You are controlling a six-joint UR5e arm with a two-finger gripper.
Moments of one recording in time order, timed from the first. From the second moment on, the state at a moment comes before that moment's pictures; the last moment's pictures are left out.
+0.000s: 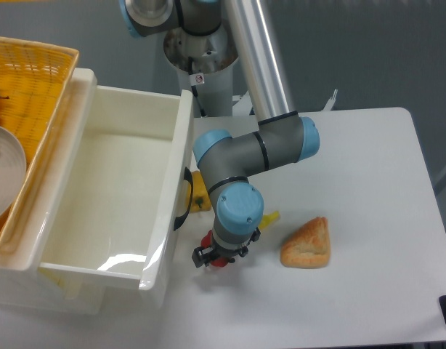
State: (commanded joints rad) arm 2.35 -2.19 -1.52 -1.08 1.48 -0.12
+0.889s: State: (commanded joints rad) arm 2.35 -2.18 -1.52 -1.08 1.48 -0.12
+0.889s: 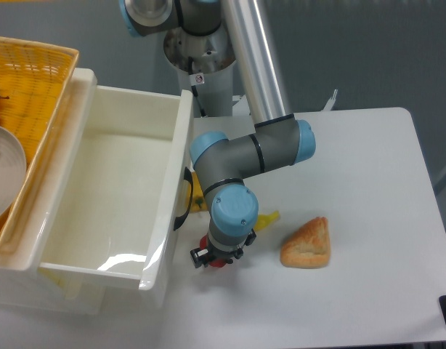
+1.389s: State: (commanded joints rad) arm 2.37 -2.16 -1.50 -1.08 1.48 -0.09
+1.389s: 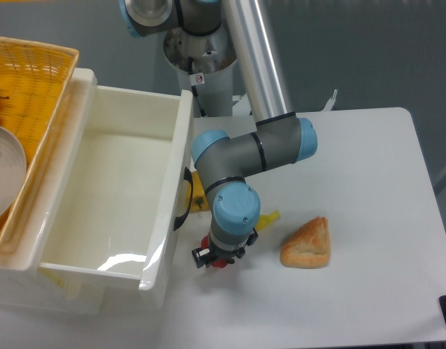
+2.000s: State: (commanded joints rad) arm 2.39 -2.09 -1.49 -1.08 1.61 0.34
